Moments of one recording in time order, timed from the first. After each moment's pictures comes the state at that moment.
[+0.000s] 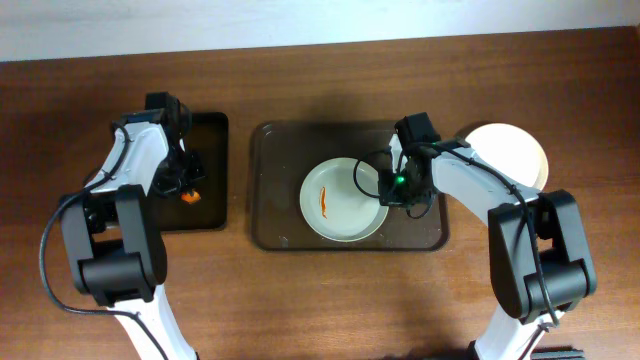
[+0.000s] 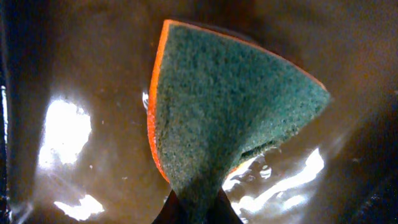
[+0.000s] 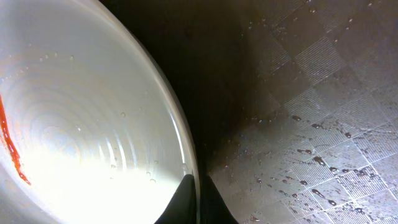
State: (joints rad) left arm 0.06 2.13 1.57 -0.99 -0.06 -0.28; right arm 0.22 1.90 1.16 -0.66 -0.26 0.25
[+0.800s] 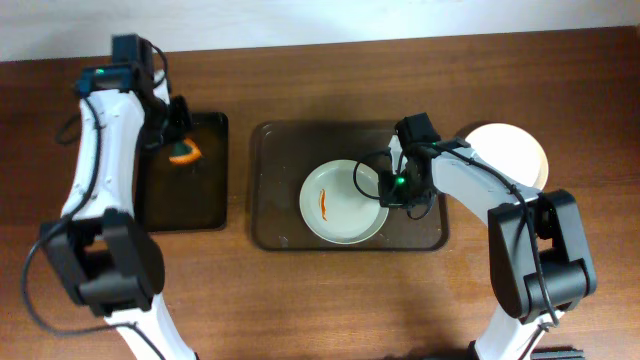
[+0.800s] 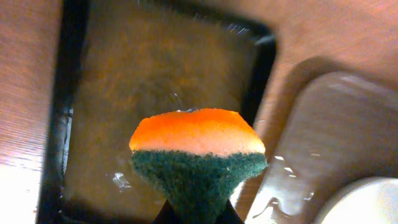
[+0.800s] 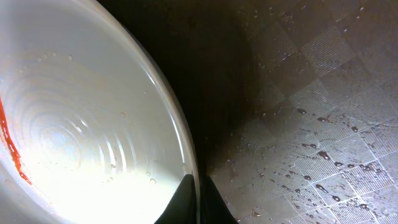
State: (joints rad) left arm 0.07 2.07 1.95 -1.20 0.09 -0.22; right arm 0.22 1.90 1.16 -0.67 -0.26 0.23
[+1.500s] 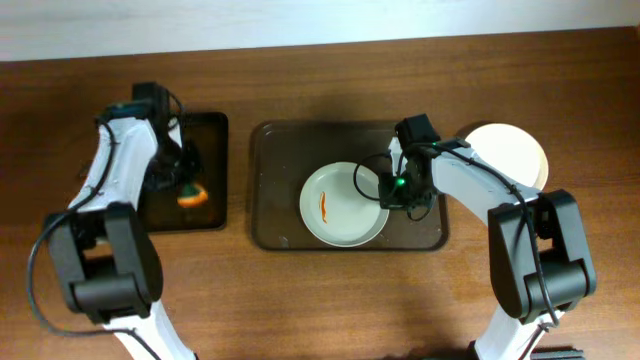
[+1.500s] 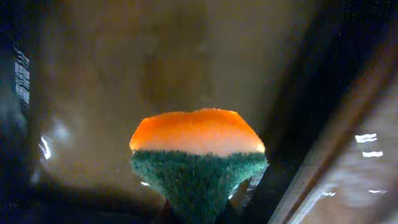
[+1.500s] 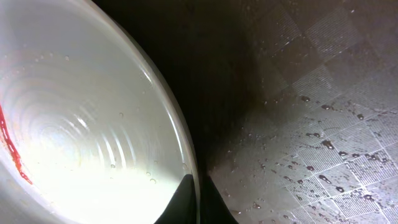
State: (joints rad) left arm 0.07 2.03 1.62 -1.09 0.06 -0.22; right arm 0.22 1.90 1.16 -0.69 -0.27 0.23
